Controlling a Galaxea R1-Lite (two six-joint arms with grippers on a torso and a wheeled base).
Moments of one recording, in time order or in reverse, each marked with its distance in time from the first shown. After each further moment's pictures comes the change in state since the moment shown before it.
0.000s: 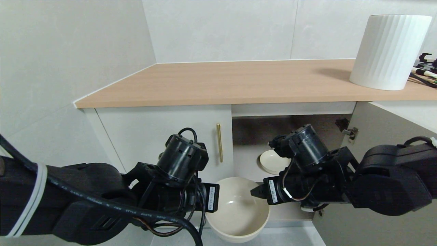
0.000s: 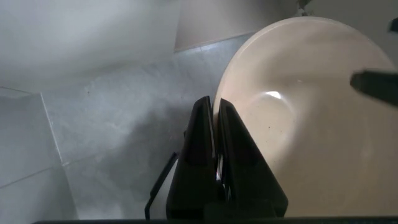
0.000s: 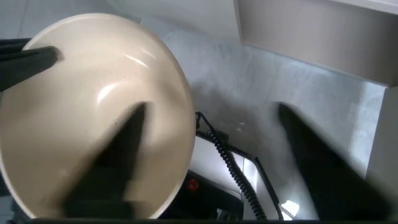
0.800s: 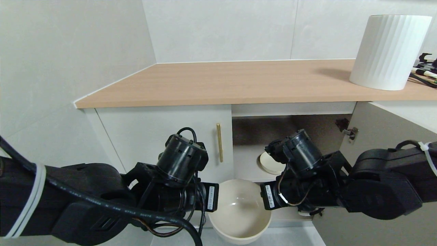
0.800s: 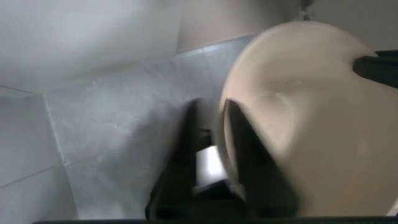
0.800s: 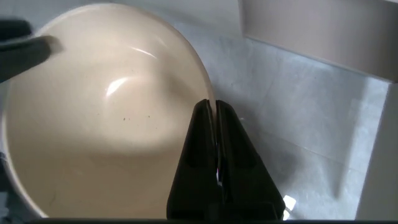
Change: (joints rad) left arm -0.001 -0.002 0.001 -0.003 0.019 -0.004; right arm 0.011 0.024 0.002 -0.001 -0.002 0.003
